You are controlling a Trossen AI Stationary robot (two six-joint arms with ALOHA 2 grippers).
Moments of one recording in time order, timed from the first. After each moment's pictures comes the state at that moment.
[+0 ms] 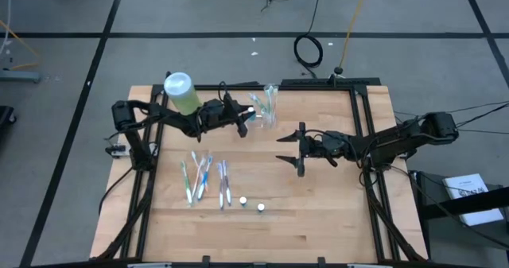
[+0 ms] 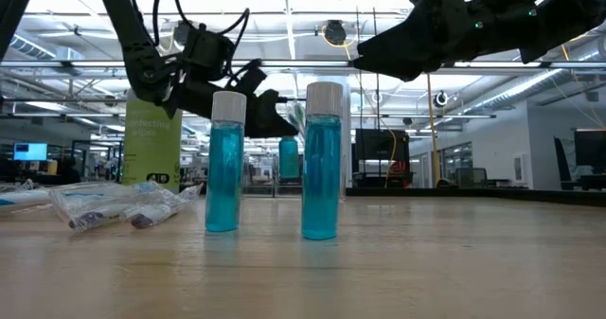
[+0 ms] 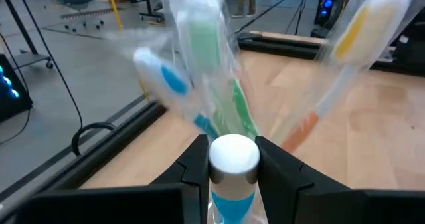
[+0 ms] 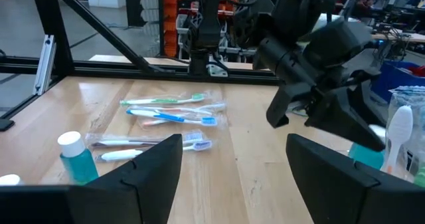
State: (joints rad) left arm 0.40 1.78 0.66 0.92 -0.02 0.02; right arm 0.04 1.28 0.46 0.71 0.10 -0.05
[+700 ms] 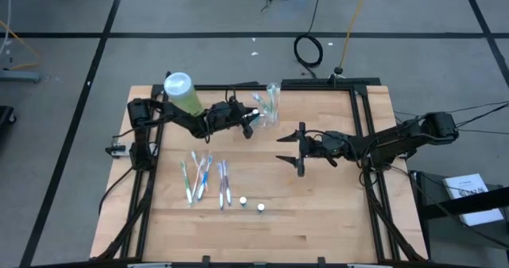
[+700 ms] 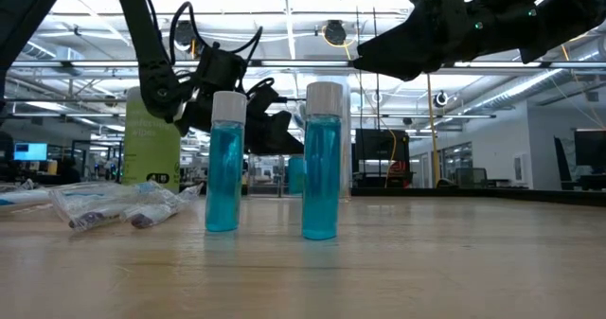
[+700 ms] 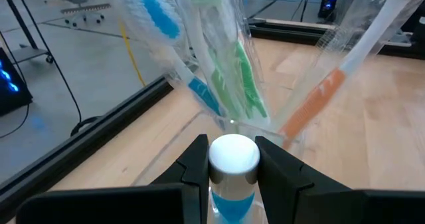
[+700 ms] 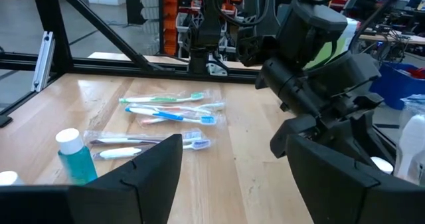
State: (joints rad) left arm 0.39 1.93 0.73 0.95 -0.02 0.01; right arm 0.04 1.28 0.46 0.71 0.10 -0.06
